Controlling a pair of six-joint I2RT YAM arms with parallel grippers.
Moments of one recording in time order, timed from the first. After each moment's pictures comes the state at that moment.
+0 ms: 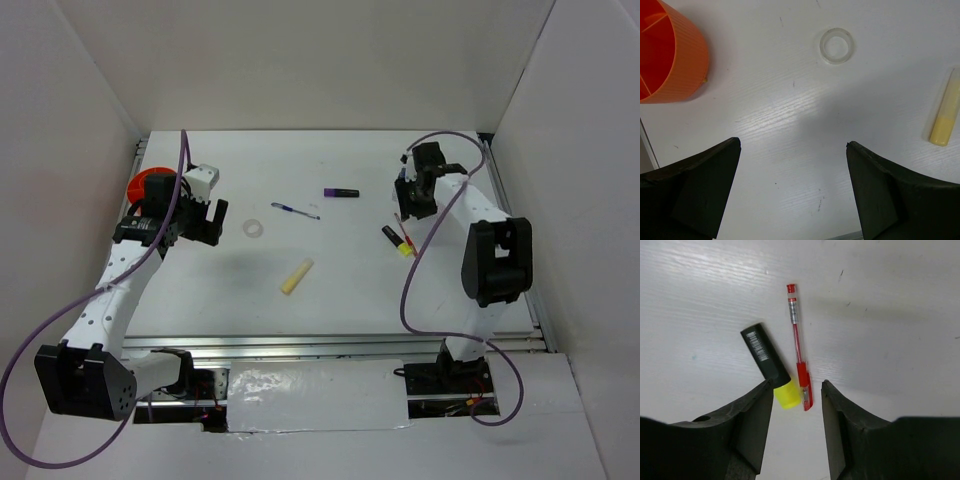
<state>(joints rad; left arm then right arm) -0.08 1.17 1.07 -0.64 0.10 0.23 0.11 1.84 1.41 -0.69 -0.01 -0.05</state>
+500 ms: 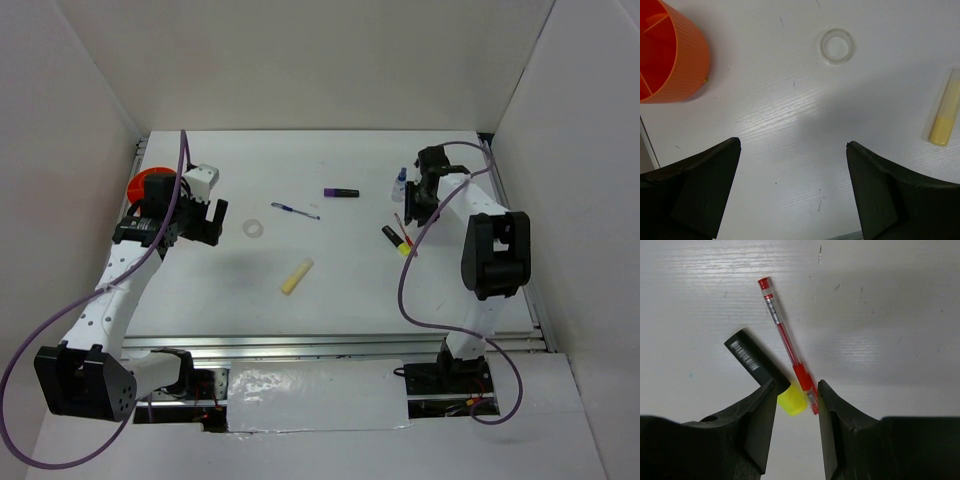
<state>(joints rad) -0.08 1.17 1.07 -0.64 0.10 0.23 0.07 1.86 1.41 -0.70 -0.02 0.15</state>
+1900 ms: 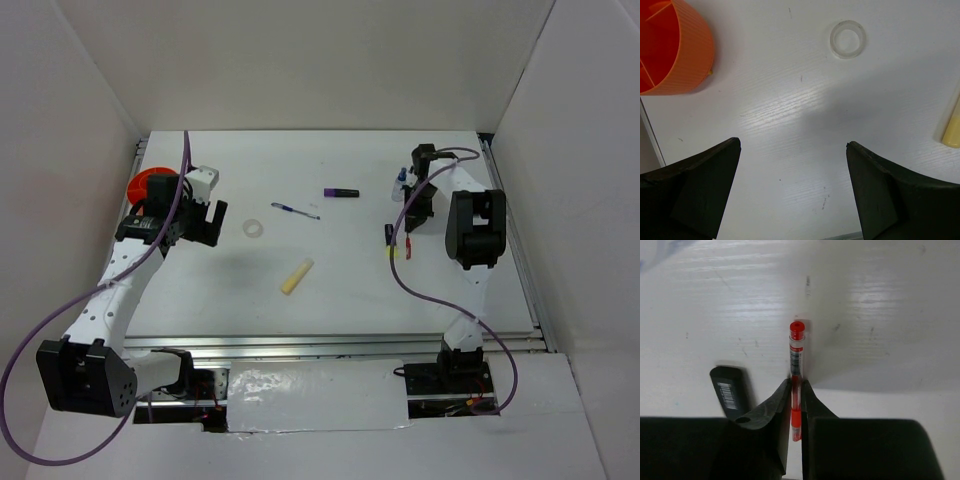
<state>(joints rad) -0.08 1.19 1.06 -0.64 0.05 0.23 0.04 2.22 1.75 -0.96 -0.07 0.17</state>
